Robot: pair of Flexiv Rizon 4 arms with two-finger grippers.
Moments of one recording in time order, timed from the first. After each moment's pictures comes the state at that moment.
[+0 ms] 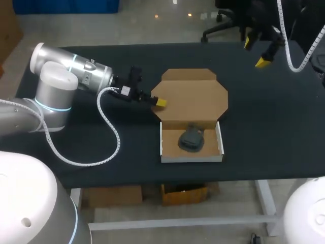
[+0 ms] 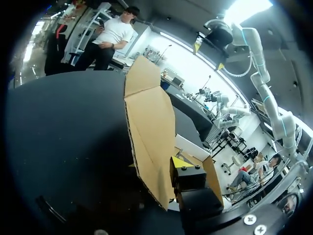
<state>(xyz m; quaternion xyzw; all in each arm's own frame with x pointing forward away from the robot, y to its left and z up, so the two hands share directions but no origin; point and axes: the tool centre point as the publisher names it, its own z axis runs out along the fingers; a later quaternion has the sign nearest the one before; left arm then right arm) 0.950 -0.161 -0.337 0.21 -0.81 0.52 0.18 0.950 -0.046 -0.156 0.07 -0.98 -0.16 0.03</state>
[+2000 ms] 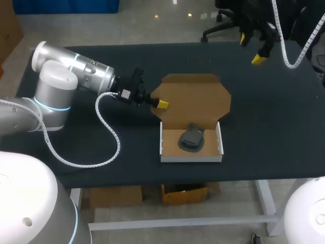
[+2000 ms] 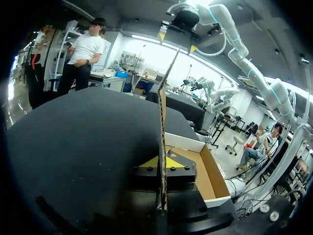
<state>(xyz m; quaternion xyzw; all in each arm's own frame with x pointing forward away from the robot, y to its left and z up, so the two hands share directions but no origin) 0.932 -0.168 -0.327 0.09 -0.83 0.54 0.13 0.954 -0.034 -0.146 0.08 -0.98 -0.15 0.02</state>
